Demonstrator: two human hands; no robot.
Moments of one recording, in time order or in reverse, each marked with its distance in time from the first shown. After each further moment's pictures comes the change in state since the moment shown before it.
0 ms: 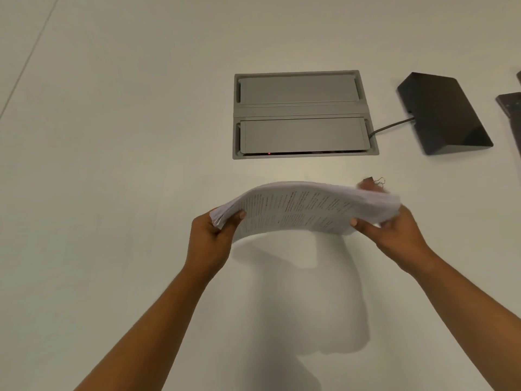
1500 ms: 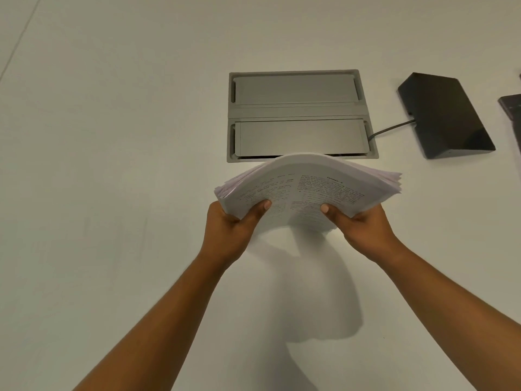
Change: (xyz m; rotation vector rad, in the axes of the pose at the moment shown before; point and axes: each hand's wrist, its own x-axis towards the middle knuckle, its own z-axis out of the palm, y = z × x) left_hand 0.030 0.037 0.033 -0.307 -0.039 0.059; right_hand 0.020 -0.044 0.041 0.155 -0.064 -0.100
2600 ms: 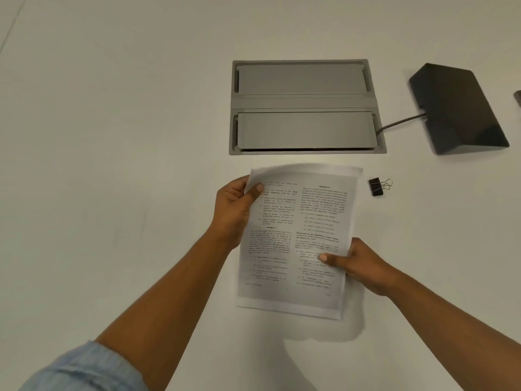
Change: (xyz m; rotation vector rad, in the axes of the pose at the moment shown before) left_hand 0.036 -0.064 0.002 -0.242 -0.052 -0.381; right_hand -0.024 0.100 -0.013 0.112 -0.370 0.541
